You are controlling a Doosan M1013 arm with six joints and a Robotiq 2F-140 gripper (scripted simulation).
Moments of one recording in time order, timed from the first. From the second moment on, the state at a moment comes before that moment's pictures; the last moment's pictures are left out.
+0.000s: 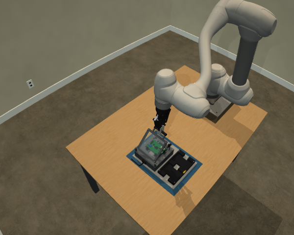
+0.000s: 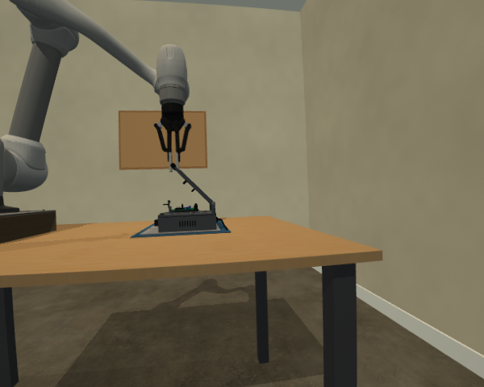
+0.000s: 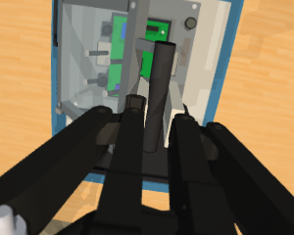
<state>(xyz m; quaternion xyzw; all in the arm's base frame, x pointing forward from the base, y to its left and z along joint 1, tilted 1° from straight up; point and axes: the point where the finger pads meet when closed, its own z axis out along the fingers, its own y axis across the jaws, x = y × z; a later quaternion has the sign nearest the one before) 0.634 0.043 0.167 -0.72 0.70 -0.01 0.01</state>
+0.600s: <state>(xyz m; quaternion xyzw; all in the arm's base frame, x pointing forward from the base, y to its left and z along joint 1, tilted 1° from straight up) 0.614 0.043 0.141 -0.72 0.70 -0.01 0.01</state>
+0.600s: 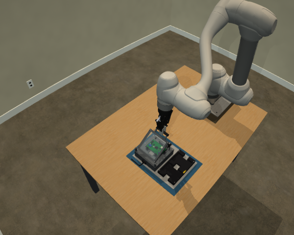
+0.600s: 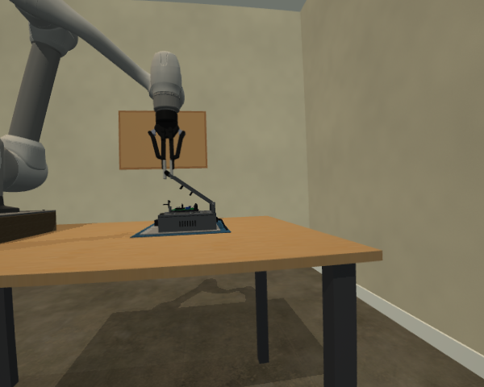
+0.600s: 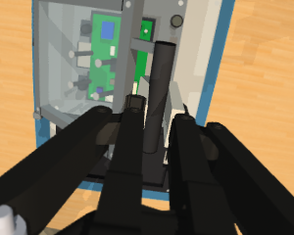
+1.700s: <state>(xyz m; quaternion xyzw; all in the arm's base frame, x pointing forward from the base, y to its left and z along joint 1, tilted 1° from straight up) 0.590 0.042 0.090 -0.72 0.70 -0.01 0.01</state>
